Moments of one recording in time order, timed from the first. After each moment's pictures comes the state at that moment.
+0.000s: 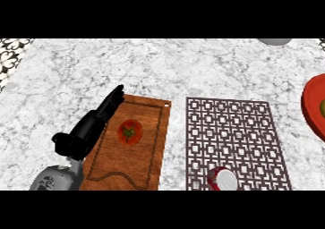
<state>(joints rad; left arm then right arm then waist) -0.15 0.16 -0.22 -1.58 0.06 -0.11 0.06 -0.67 -0.86 -0.22 -0.38 0.36 0.18 -0.75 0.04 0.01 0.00</state>
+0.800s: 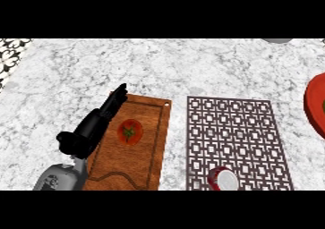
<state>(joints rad) -0.16 0.14 -0.22 -1.57 0.05 -0.11 0.06 -0.66 -1.10 -0.45 -0.11 0.17 0.39 -0.73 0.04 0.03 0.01</state>
